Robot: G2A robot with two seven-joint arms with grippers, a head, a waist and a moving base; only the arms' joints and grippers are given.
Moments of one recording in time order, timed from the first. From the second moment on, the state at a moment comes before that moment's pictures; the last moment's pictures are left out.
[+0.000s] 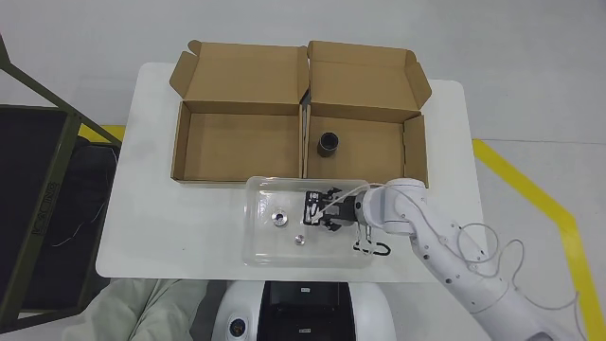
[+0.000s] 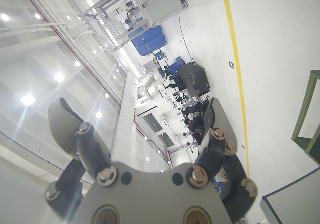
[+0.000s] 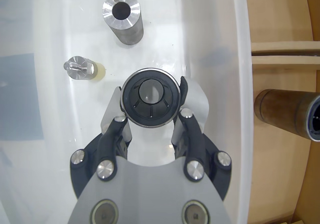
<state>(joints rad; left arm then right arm) 0.15 -0.27 -1.06 -1.30 2.57 -0.51 0.65 -1.10 -1.18 0.82 -1.61 -1.32 -0.82 0.61</state>
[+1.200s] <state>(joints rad) 0.15 -0.27 -1.06 -1.30 2.57 -0.51 0.65 -1.08 -1.16 0.87 -1.81 -1.23 -0.84 0.45</state>
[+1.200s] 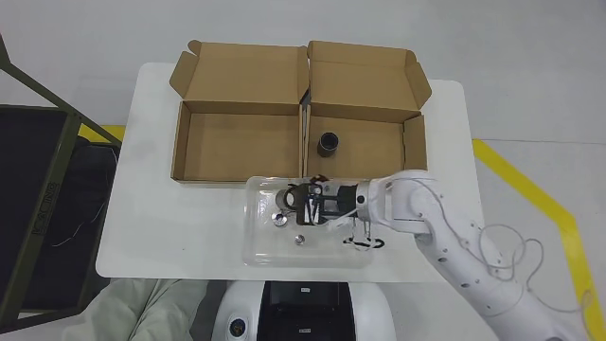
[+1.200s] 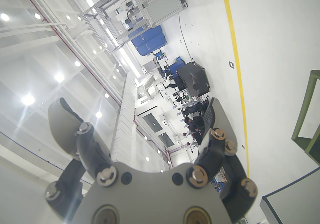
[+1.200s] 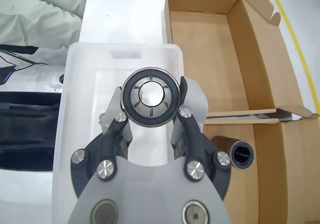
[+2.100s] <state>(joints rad) 0.15 -0.27 -1.06 -1.30 2.57 -0.51 0.65 -1.12 -1.15 1.08 -1.90 -1.19 -0.81 -0.02</state>
